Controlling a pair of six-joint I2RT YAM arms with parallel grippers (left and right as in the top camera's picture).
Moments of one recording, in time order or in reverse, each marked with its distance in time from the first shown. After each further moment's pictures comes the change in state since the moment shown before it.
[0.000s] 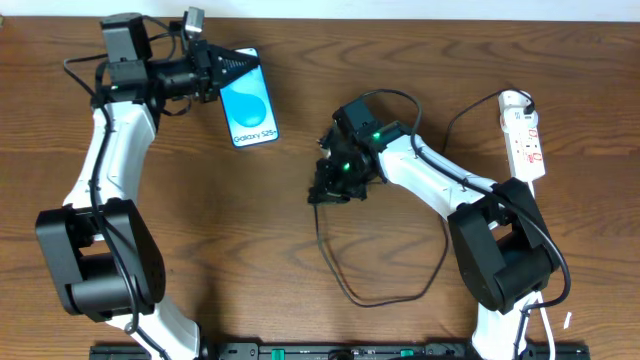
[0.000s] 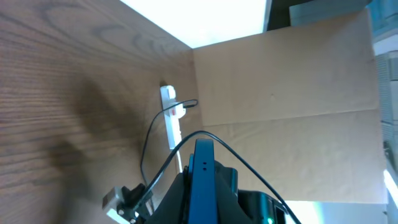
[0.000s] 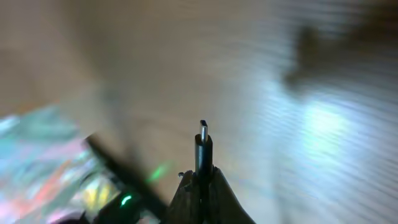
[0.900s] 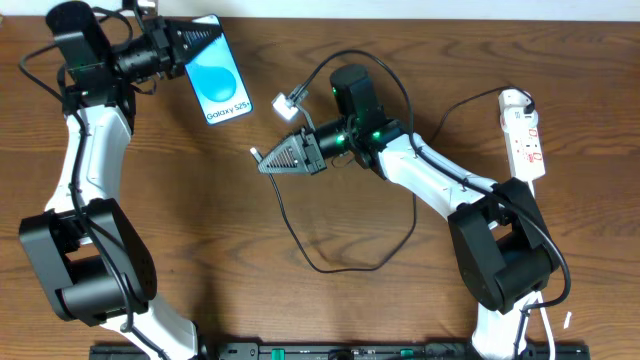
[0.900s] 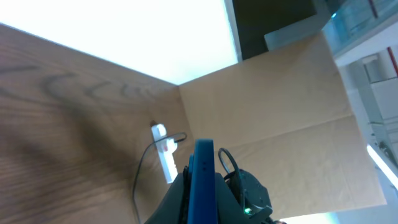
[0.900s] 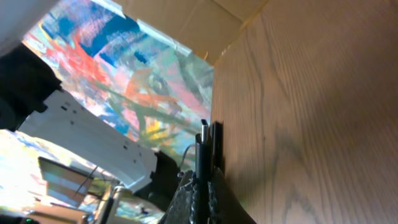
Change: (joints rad) left arm 0.099 0.000 -0.003 0.463 0.041 -0.299; right arm 0.002 0.000 0.006 0.799 -0.637 -0.048
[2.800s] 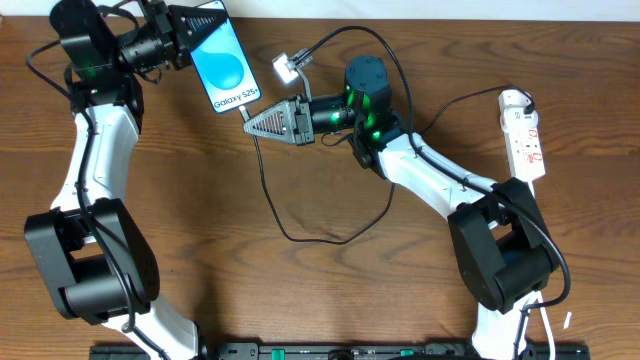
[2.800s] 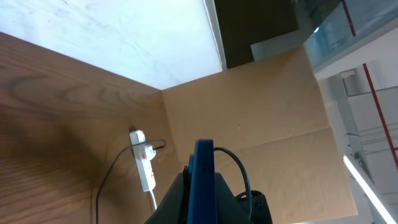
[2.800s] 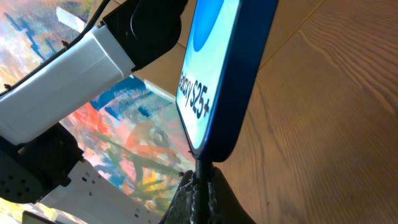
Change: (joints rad) left arm -0.033 0.000 0.000 0.188 -0.037 -0.250; right arm 0.000 0.000 0.003 0.541 0.164 0.493
